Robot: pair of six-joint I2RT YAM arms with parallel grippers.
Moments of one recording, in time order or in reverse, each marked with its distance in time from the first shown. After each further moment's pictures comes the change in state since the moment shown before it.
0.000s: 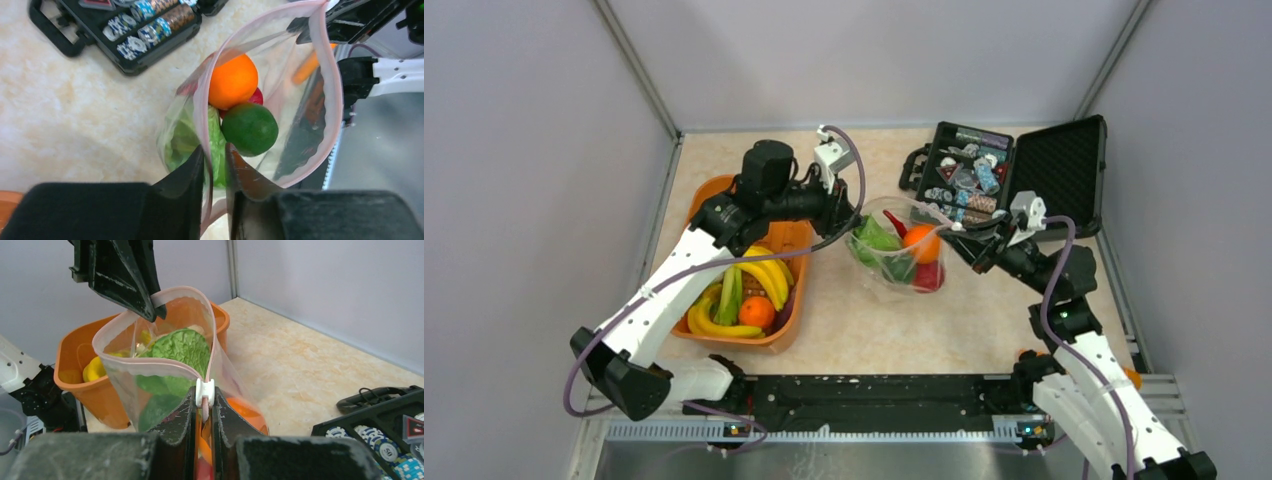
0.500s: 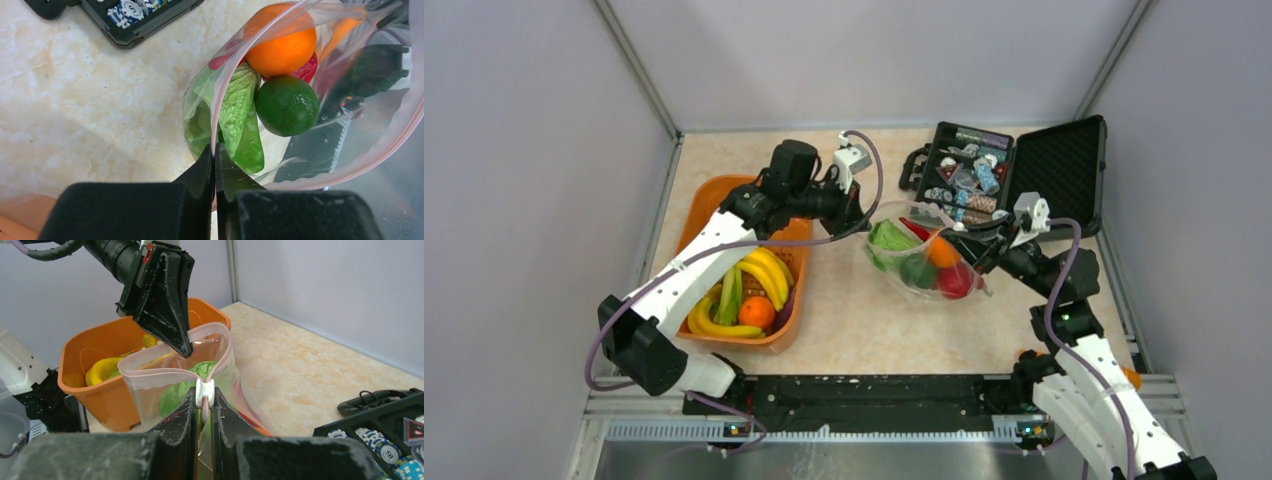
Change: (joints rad) left arm -0.006 0.116 0.000 -0.007 -0.023 -0.006; right arm 0.000 -0.023 -0.001 -0.008 -0.002 0.010
